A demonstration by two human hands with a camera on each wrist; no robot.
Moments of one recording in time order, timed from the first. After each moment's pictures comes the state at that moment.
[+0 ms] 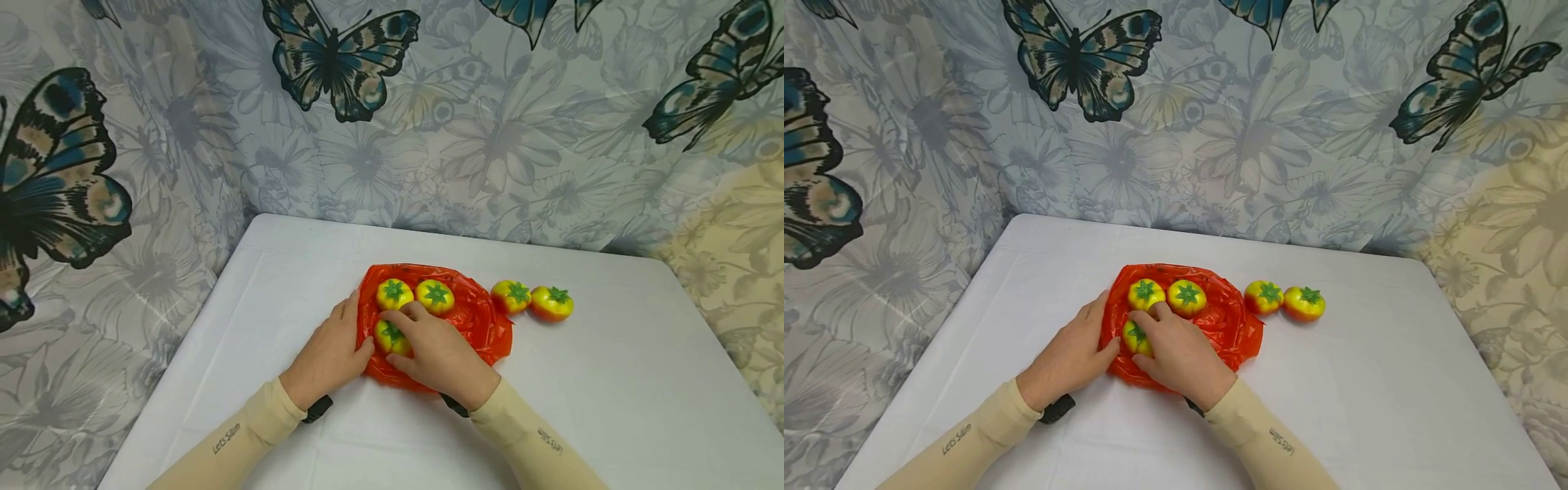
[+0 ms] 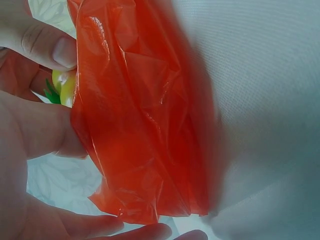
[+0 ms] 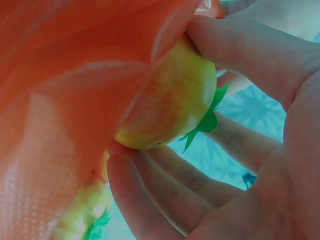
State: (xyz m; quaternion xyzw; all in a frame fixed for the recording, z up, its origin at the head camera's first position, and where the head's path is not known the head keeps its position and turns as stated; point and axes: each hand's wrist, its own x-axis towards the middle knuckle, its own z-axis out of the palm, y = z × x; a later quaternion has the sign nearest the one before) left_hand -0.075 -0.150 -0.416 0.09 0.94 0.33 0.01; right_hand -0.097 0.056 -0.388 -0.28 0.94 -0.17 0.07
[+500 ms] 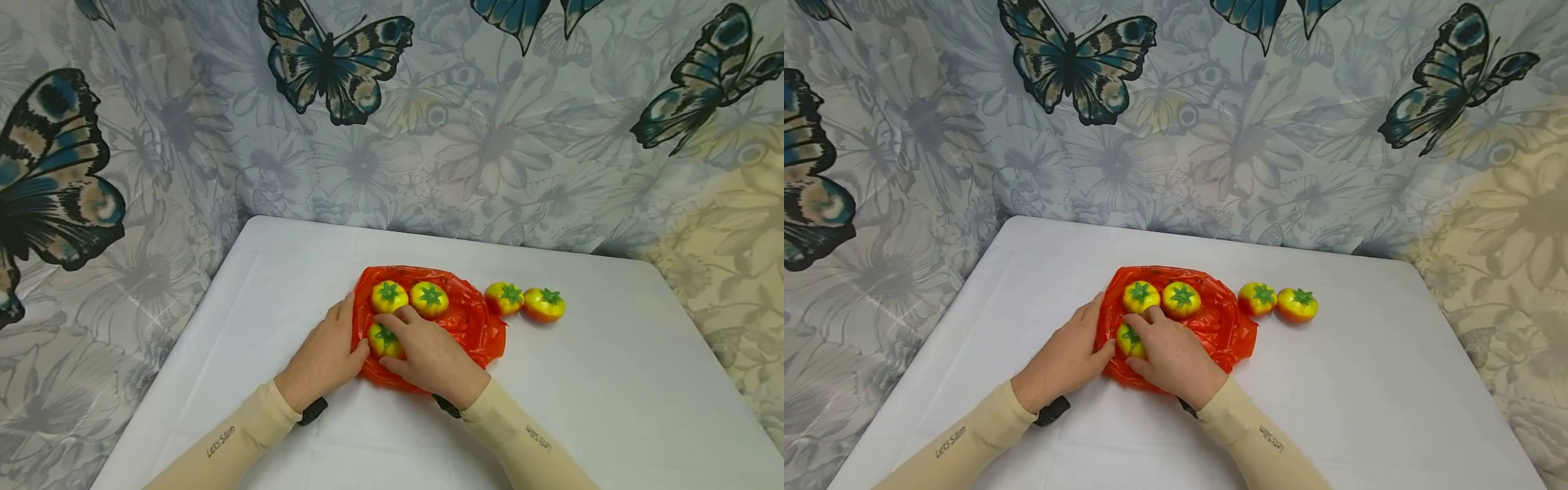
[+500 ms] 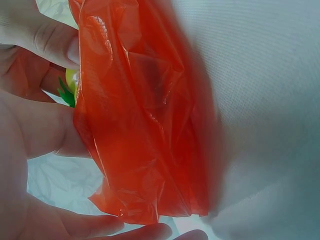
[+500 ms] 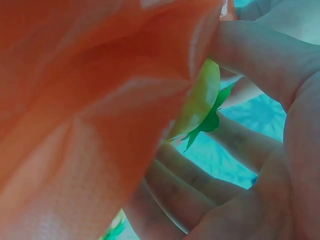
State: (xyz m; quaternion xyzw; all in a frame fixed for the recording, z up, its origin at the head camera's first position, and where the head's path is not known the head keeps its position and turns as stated) left_hand -0.076 -0.149 -0.416 0.09 0.94 0.32 0.01; right_hand -0.098 0.055 -0.395 -0.29 0.94 -0.17 0.08
